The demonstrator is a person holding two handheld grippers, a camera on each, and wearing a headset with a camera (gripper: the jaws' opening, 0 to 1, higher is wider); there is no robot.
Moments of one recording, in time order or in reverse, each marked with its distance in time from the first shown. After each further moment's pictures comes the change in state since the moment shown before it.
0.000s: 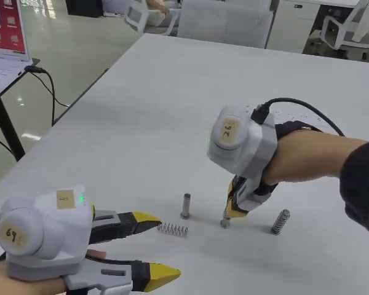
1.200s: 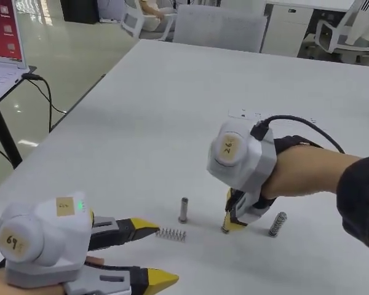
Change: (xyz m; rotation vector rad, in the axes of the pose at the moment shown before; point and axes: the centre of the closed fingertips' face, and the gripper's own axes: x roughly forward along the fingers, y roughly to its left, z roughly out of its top) left arm 0.000 0.000 -0.003 0.005 0.017 -0.003; right arm -0.002 0.004 -0.001 -0.013 -0.034 -0.036
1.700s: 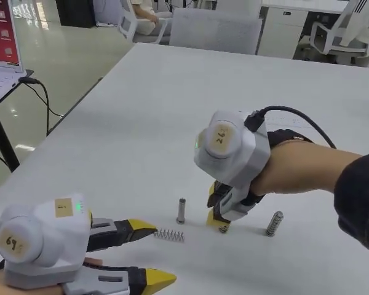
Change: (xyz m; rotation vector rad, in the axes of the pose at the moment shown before) left arm -0.001 0.000 0.000 0.008 0.005 0.006; right arm -0.012 0.017 0.040 -0.023 -0.113 0.005
